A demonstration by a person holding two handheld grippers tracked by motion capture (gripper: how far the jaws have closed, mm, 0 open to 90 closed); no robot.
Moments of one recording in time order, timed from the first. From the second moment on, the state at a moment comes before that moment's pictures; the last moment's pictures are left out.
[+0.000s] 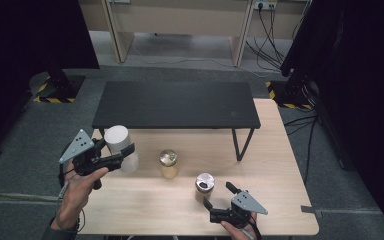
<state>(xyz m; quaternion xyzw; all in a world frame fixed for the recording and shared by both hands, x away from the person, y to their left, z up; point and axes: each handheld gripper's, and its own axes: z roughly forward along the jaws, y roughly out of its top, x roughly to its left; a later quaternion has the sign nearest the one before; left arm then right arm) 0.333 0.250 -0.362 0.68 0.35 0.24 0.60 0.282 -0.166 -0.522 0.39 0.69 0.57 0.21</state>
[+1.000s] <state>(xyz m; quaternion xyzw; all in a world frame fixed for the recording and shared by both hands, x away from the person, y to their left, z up) 0.353 0.242 -0.314 0.69 0.35 0.25 0.58 0.282 -0.166 -0.523 0.39 0.69 0.57 0.21</state>
